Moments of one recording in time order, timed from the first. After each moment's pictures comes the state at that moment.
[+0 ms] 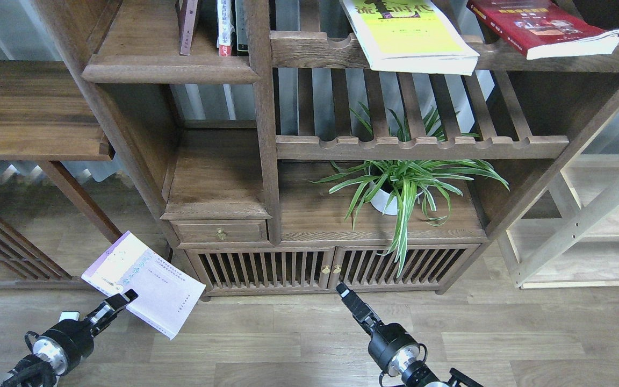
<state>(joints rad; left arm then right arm) -0.16 0.40 -0.73 -0.71 -0.28 -0.49 0.12 -0.01 0.02 0.82 0.85 -0.08 0.35 0.22</state>
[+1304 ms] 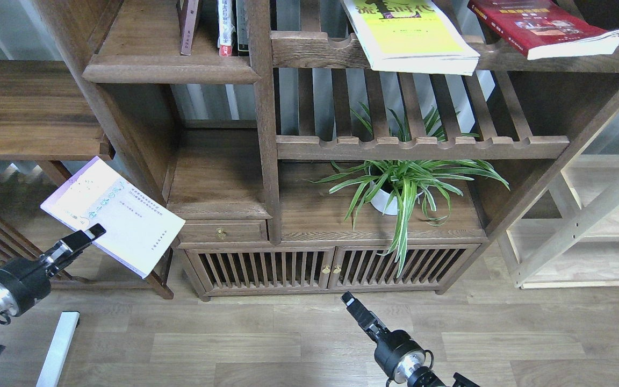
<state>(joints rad) -0.19 0.66 -0.88 -0.99 -0.28 -0.49 0.21 0.00 0.01 0.82 0.79 -0.11 0.35 0.22</state>
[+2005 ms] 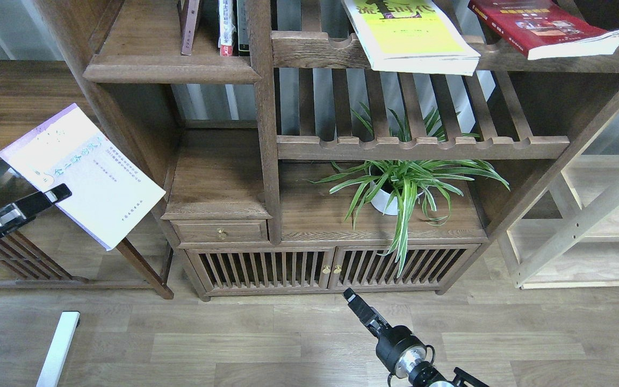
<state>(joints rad) -0.18 0.89 -1.00 -1.24 -0.27 -0.49 0.28 0.03 0.01 0.82 0.76 -0.11 0.35 0.22</state>
